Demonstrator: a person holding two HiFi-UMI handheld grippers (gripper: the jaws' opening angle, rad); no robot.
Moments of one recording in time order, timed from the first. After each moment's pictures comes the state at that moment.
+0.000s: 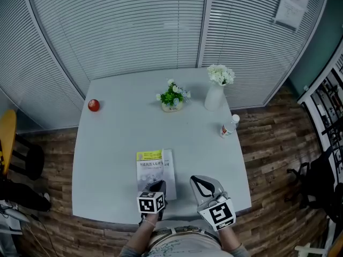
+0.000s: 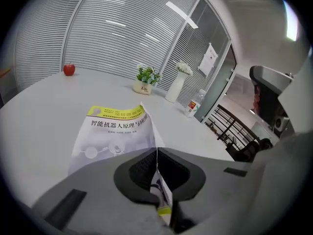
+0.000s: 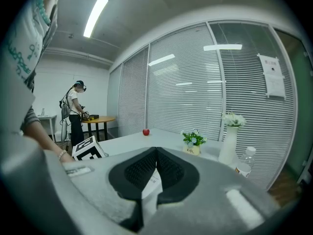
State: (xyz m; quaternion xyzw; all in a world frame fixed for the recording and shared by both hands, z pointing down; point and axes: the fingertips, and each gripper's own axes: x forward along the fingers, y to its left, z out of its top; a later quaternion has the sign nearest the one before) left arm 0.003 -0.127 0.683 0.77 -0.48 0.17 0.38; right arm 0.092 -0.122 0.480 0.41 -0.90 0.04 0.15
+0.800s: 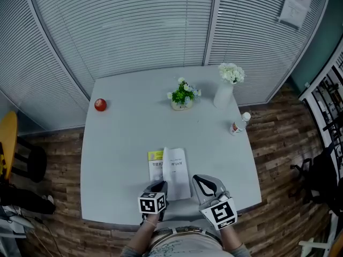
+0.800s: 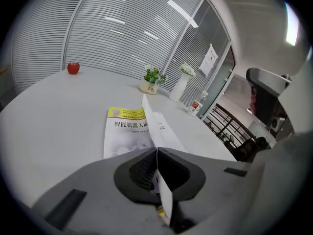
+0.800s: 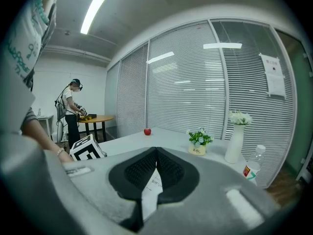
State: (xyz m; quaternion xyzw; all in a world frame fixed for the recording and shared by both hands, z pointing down) left arm -0.057 -0.123 0.687 0.77 -0.47 0.18 0.39; right arm 0.033 -0.125 0.487 0.42 -0.89 0.05 0.16
